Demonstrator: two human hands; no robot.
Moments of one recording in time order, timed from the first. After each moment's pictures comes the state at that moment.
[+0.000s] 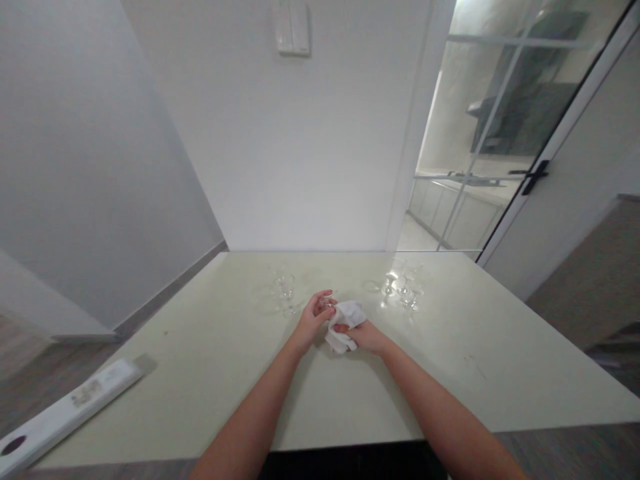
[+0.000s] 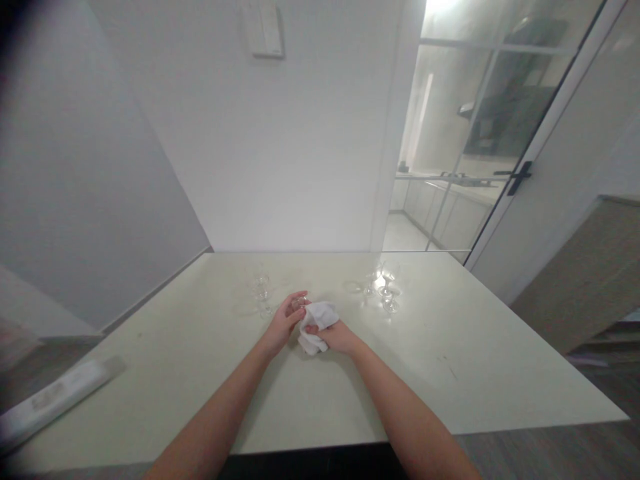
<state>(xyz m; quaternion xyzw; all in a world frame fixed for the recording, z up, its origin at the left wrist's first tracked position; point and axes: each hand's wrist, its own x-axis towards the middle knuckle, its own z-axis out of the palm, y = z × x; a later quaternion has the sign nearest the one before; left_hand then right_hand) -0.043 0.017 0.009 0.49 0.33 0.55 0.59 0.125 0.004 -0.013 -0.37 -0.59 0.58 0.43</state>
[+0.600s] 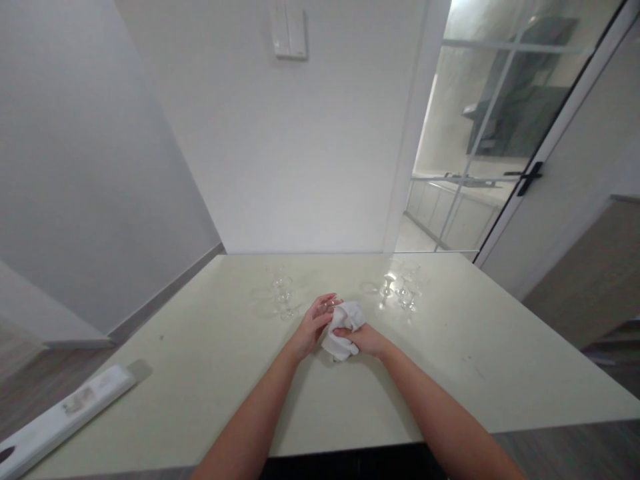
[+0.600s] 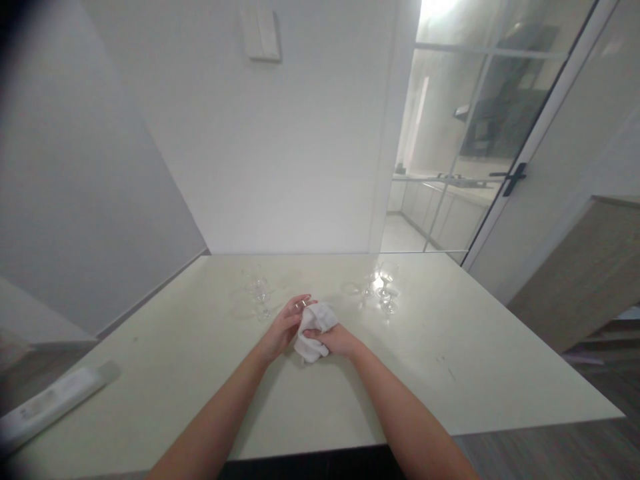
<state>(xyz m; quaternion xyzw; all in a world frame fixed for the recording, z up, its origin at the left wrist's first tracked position) -0.043 0.012 0.009 0.47 0.26 0.52 0.67 0.126 0.004 -0.020 -0.38 -0.56 0.61 0.42</state>
